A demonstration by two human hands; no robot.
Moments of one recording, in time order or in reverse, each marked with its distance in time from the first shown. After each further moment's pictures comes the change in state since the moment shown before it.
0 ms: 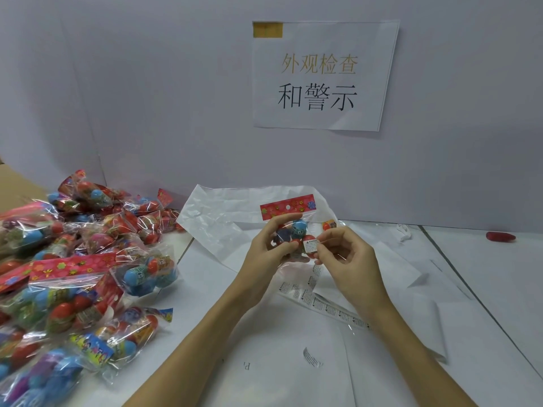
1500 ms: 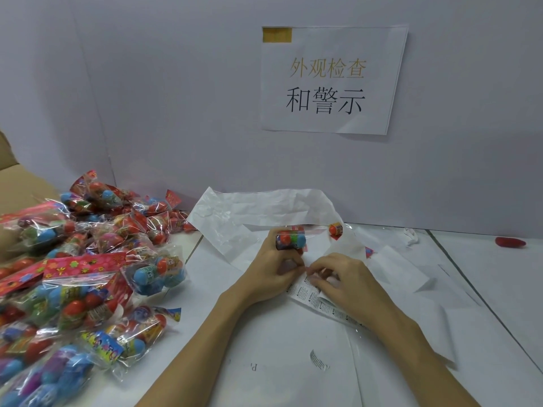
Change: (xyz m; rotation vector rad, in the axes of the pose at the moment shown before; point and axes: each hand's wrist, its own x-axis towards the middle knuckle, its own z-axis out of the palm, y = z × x) left_hand 0.002 -0.025 -0.033 0.842 -0.178 0.264; right_hand 0.003 0.029 -0.008 -0.639 -0.381 -0.173
